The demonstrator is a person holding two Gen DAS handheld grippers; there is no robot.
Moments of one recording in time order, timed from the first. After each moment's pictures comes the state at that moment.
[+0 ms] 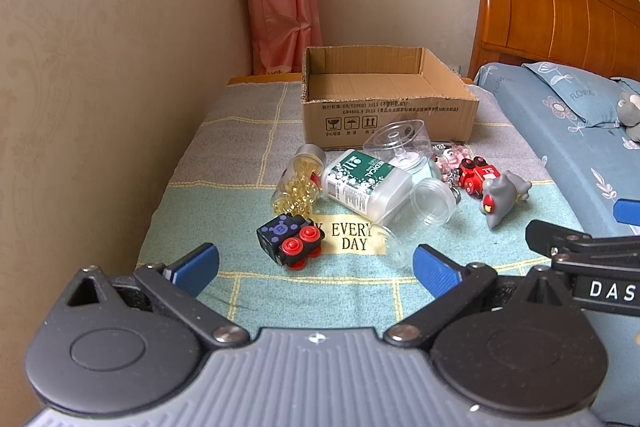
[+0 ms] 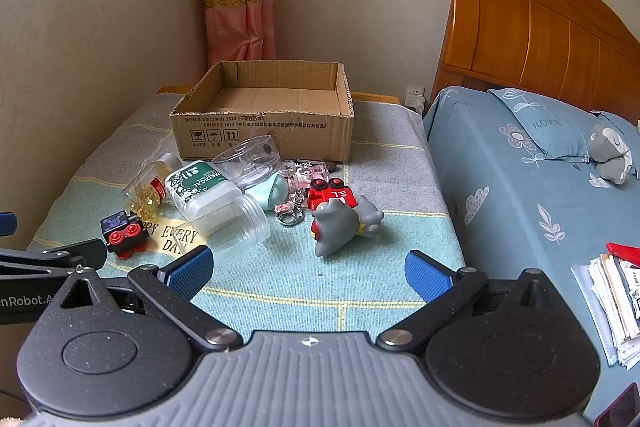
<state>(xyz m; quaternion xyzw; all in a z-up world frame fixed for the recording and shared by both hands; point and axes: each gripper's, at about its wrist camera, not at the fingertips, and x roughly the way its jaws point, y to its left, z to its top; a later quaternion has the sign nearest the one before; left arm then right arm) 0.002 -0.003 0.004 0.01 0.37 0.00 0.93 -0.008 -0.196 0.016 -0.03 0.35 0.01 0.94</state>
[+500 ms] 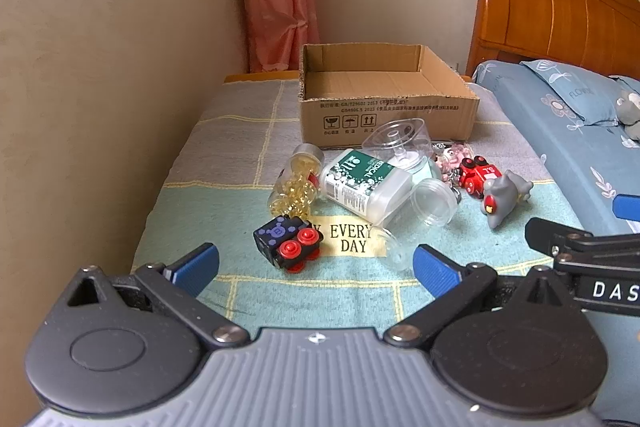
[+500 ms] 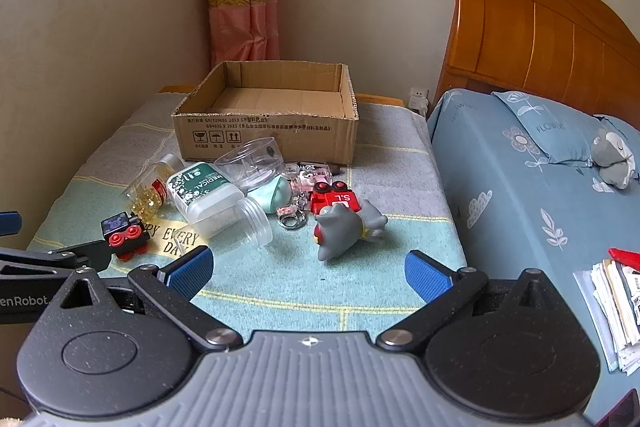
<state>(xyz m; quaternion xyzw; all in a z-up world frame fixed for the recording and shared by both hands) 0.008 -0.001 -0.001 0.02 0.37 -0.01 0.93 -0.002 -0.195 0.016 -0.03 0.35 0.02 0.94</state>
